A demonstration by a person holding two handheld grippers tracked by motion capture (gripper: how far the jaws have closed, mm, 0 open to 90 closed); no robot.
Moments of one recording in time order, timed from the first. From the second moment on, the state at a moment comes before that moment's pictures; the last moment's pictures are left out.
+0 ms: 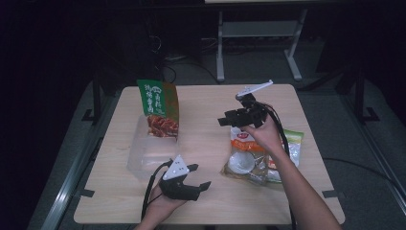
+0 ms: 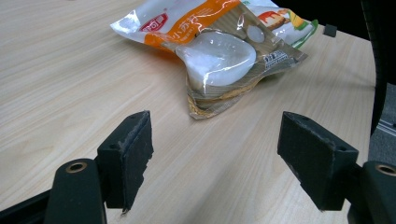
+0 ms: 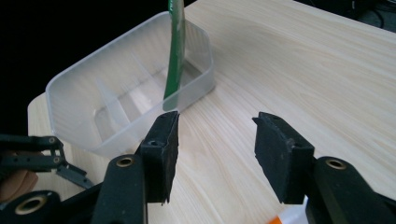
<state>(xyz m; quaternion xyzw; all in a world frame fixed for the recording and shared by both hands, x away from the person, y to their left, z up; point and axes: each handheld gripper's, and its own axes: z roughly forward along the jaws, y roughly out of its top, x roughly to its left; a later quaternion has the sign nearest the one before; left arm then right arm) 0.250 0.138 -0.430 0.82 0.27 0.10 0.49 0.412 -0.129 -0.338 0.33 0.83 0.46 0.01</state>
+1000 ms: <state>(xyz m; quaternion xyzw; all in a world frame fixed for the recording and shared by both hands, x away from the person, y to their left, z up) 0.250 0.132 -0.434 0.83 0.27 0.10 0.48 0.365 -0.225 -0.370 0.40 0.82 0.41 0.01</state>
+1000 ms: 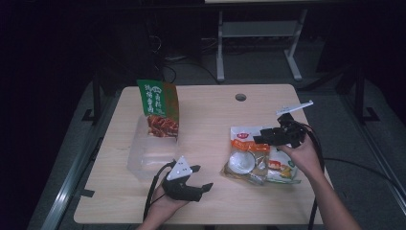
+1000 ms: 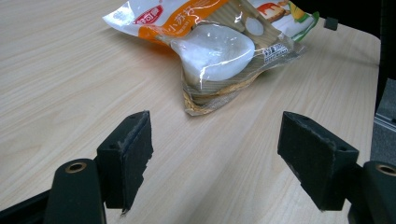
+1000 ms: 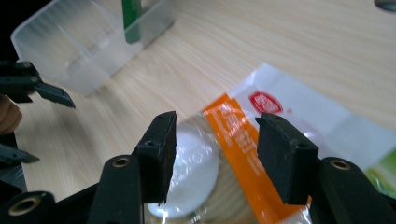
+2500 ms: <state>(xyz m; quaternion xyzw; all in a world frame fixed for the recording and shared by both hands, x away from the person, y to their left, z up) 0.251 0.130 -0.437 0.83 0.27 0.09 0.48 0.371 -0.241 -0.417 0.46 0.79 0.40 -0.04</state>
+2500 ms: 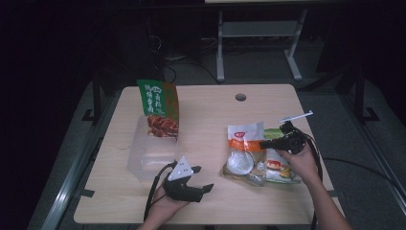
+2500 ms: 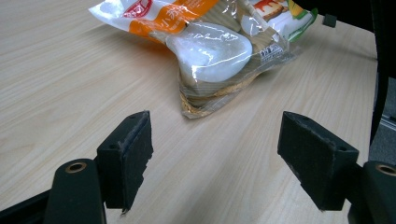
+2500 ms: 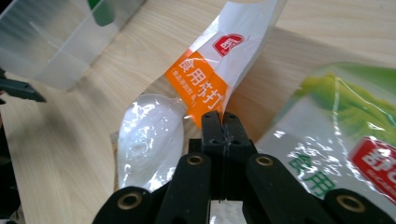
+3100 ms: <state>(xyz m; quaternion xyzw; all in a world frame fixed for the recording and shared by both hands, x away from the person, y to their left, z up) 0.269 0.099 -0.437 0.84 0.26 0.07 0.48 0.326 -0.223 -0.380 0.35 0.81 0.47 -0.01</state>
